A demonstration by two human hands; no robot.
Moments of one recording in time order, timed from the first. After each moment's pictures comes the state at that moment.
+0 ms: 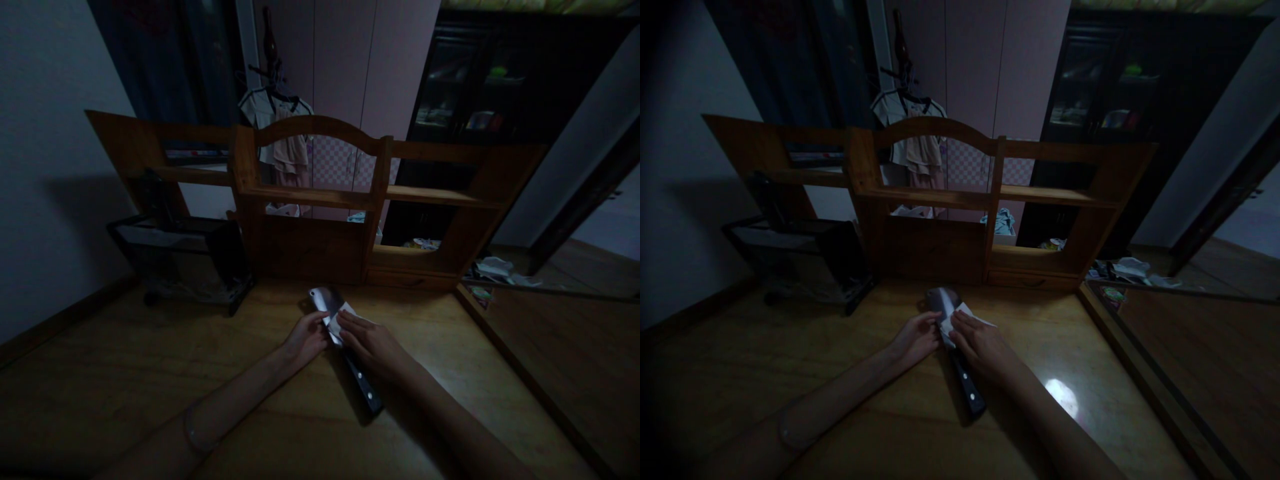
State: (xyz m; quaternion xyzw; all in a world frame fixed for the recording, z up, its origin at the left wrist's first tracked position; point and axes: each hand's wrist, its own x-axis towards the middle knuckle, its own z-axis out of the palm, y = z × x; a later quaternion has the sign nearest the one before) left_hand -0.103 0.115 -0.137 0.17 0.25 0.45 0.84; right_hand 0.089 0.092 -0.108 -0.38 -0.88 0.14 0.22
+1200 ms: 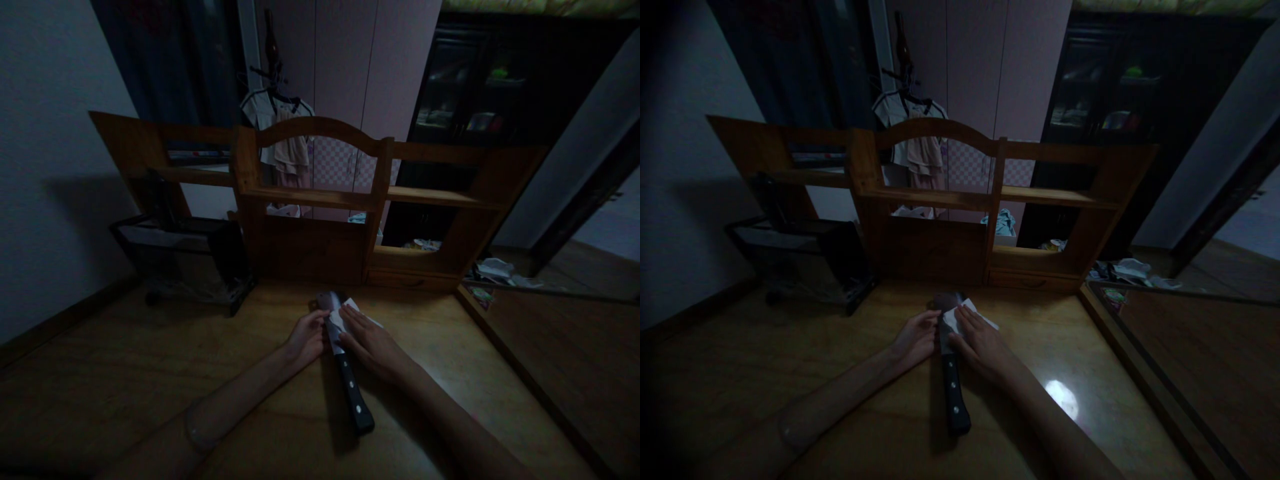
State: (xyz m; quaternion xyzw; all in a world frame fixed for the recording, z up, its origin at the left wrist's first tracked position) left_hand -0.105 0.114 -0.135 0.20 0.23 0.42 0.85; right_hand 0.091 0.099 -0.119 -0.40 -0.88 0.14 0.20
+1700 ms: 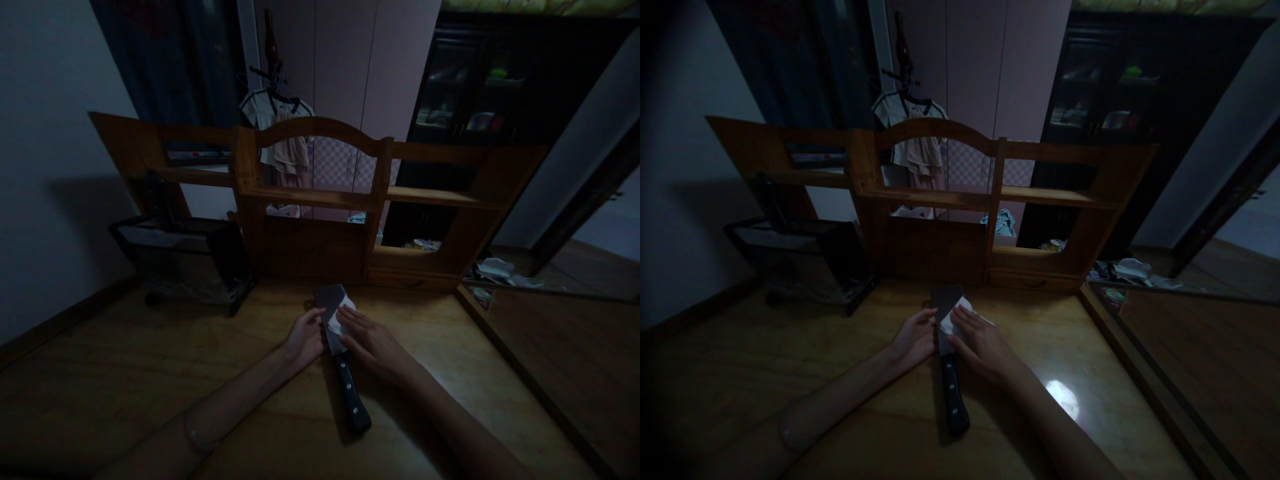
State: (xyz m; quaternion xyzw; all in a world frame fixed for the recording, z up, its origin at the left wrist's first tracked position) left_hand -0.107 0.111 -0.130 0.17 0.21 0.43 0.86; right_hand 0.091 0.092 -0.101 -0.37 -0.89 0.14 0.21
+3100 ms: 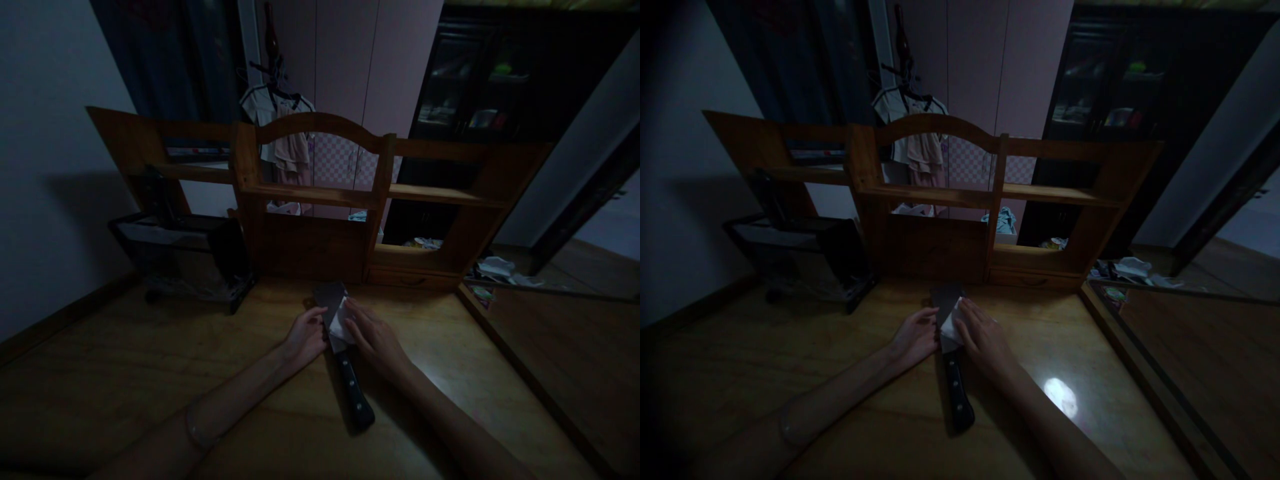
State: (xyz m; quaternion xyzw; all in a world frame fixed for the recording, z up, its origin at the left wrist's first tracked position) left_hand -0.107 0.113 -0.133 0.17 0.17 0.43 0.87; right_hand 0.084 0.097 -0.122 -0.43 -0.84 0.11 0.32
